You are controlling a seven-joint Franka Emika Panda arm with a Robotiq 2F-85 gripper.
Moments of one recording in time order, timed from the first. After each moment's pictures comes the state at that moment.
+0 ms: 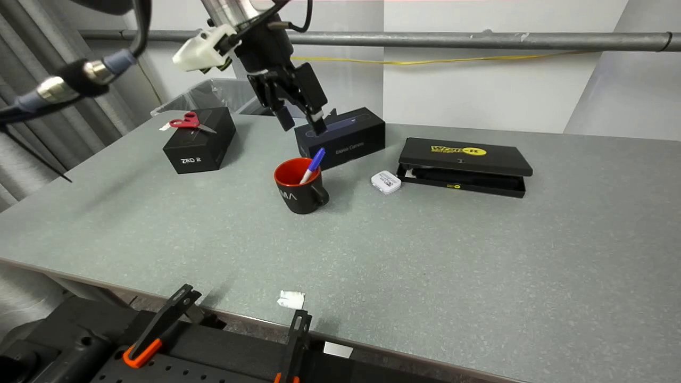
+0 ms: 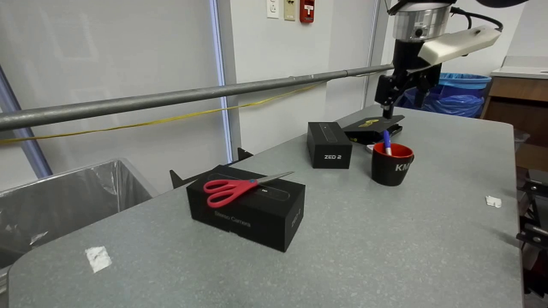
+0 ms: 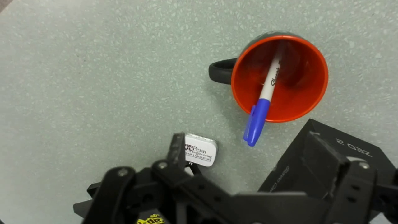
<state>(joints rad) -0.08 0.04 0.09 -2.46 -0.46 2.47 0.87</state>
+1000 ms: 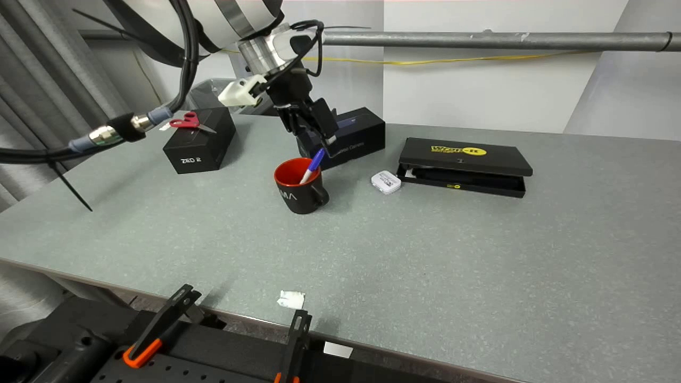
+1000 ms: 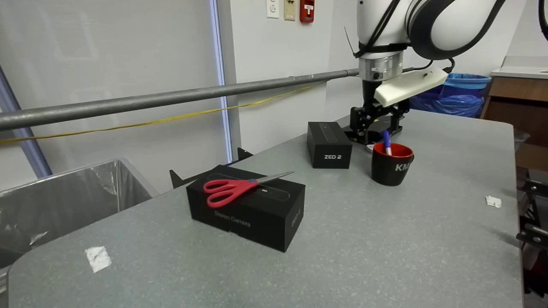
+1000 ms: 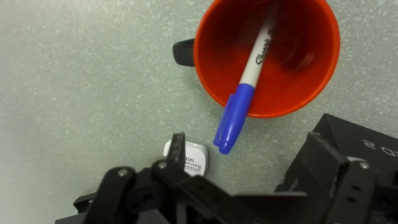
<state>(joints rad) 0.09 0.33 -0.08 -2.25 -0.52 2.47 1.03</state>
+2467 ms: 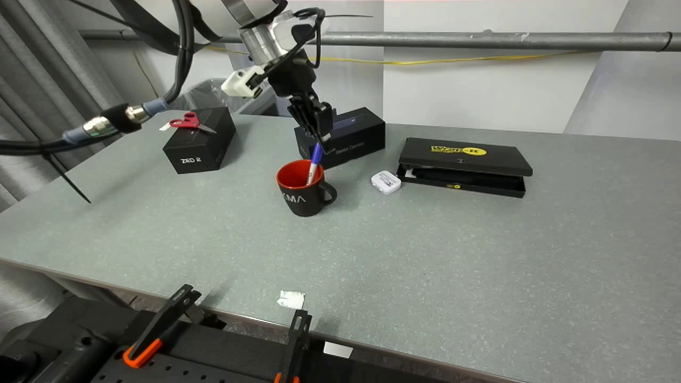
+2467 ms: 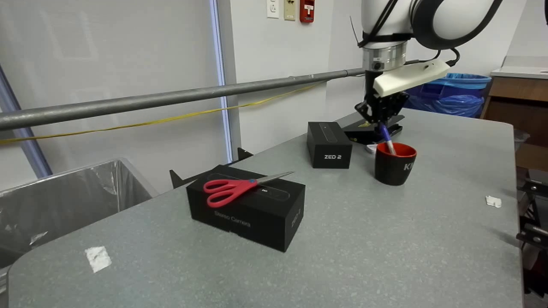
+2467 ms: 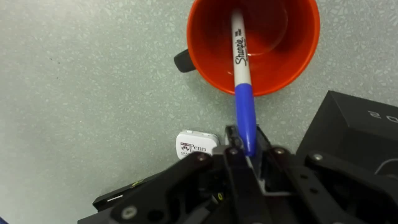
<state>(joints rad) 0.11 0.29 -0.12 -2.26 -0.49 2.47 1.07</state>
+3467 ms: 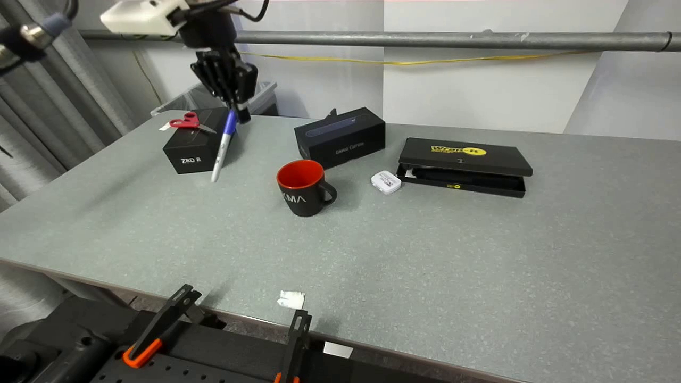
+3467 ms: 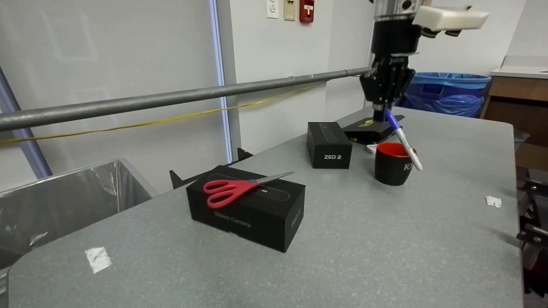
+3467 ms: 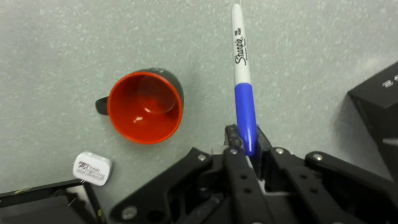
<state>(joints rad) 0.11 0.04 0.07 -2.38 -0.06 2.41 0.52</state>
